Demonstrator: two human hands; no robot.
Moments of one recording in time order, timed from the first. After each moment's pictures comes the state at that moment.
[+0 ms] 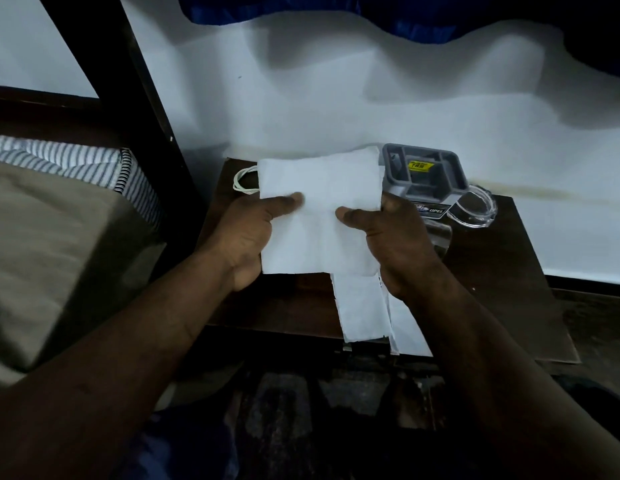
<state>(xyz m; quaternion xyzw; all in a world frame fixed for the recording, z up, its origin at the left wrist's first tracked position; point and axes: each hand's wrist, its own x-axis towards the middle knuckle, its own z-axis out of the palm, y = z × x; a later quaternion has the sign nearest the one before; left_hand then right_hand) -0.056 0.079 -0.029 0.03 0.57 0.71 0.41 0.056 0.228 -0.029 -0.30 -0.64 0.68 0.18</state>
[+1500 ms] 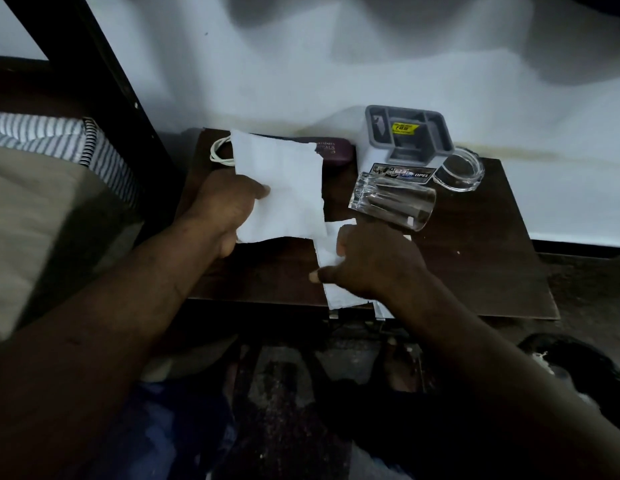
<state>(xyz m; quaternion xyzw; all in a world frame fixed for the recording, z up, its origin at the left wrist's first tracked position) -0.070 0.093 -0.059 0.00 0.71 0.62 0.33 0.103 0.213 -0.045 -0.30 -0.93 0.13 -0.15</state>
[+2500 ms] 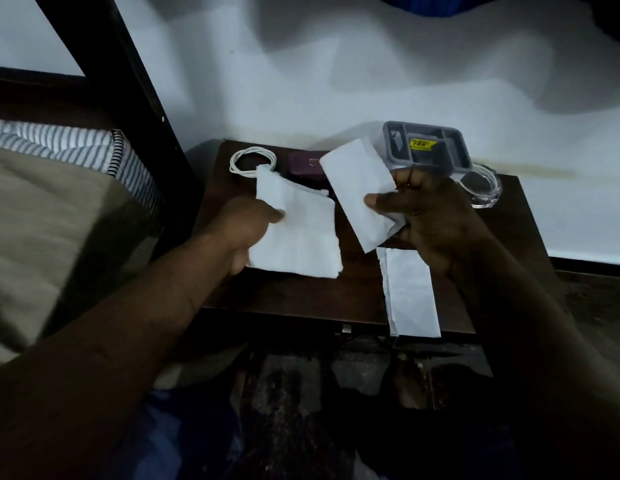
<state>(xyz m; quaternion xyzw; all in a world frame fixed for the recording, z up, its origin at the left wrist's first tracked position) -0.071 0.081 -0.063 -0.03 0.73 0.55 0.40 0.083 0.268 -0.015 -0.35 -0.65 0.67 0.09</state>
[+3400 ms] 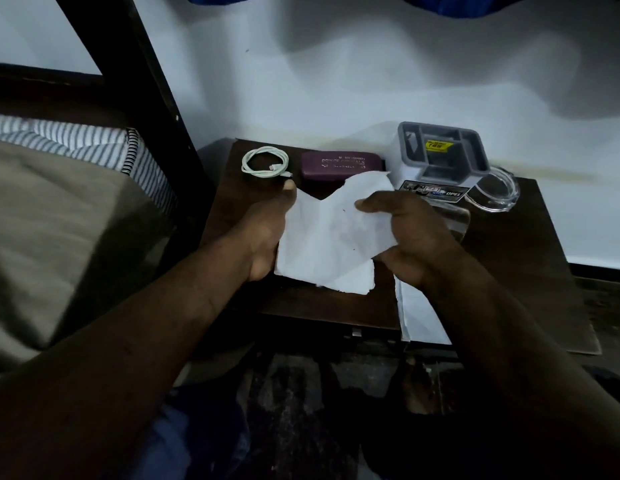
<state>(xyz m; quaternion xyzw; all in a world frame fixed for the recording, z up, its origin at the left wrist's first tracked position) -0.060 0.089 -0.059 -0.06 0.64 0.62 0.46 0.061 0.231 -0.028 -0.40 -0.50 0.77 0.07</state>
